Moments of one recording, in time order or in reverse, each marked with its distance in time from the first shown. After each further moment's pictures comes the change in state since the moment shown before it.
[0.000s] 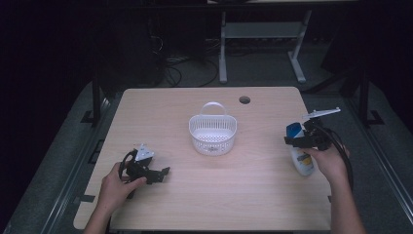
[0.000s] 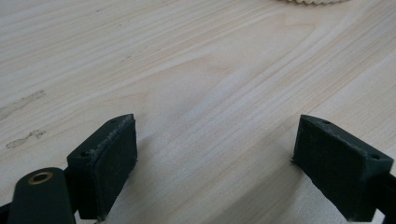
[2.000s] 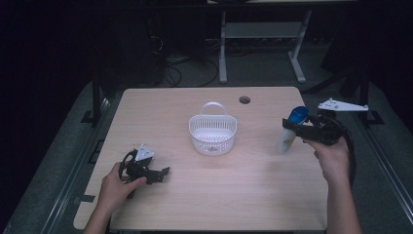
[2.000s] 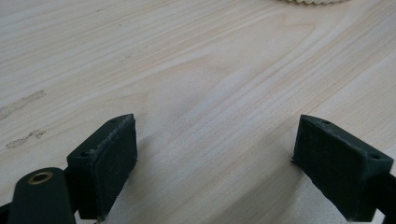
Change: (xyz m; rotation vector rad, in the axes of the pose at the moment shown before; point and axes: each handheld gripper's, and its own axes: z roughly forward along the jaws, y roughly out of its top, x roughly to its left) left arm 0.000 0.000 0.000 -0.003 0.000 -0.002; right arm 0.028 0.022 -0.056 -0.389 0.163 -0.005
